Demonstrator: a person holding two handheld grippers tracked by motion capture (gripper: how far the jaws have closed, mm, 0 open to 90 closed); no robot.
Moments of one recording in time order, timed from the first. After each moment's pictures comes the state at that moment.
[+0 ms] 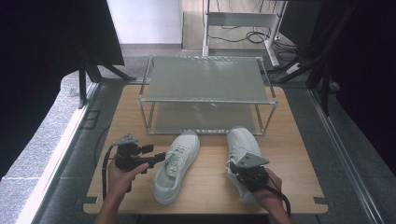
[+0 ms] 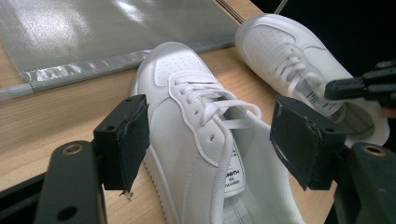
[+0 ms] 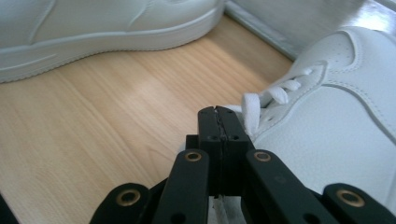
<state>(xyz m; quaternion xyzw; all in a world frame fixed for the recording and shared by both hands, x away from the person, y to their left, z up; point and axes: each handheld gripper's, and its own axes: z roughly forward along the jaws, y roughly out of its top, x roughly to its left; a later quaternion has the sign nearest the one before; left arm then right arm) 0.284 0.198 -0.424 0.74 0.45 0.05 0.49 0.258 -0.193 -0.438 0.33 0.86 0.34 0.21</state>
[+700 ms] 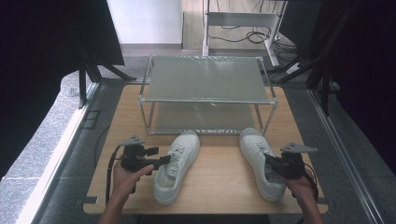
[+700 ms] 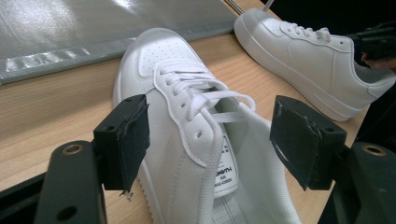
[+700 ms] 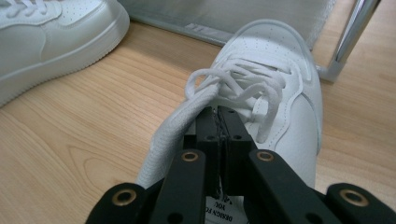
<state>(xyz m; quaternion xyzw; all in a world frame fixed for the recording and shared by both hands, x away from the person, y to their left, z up) 0.287 0.185 -0.432 0.75 0.45 0.03 0.48 0.293 -0.305 -0.445 0.45 0.78 0.40 0.16</state>
